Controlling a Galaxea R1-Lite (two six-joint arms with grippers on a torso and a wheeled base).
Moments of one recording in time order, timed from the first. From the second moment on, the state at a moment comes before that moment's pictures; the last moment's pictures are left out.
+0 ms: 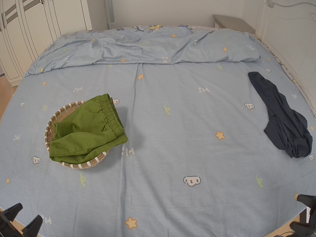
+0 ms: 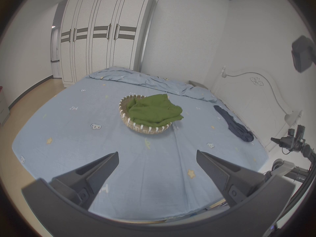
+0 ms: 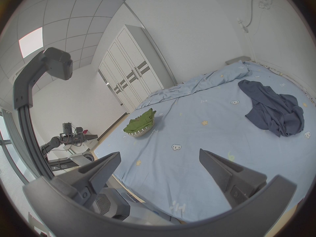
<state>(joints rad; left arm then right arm) 0.01 0.24 -0.35 0.38 -0.18 -0.18 0.10 0.26 -0.28 0.21 0.59 0.19</state>
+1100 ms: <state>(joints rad) 0.01 0.01 -0.02 -0.02 0.07 -0.02 0.00 0.03 -0.04 0.03 -0.09 0.17</state>
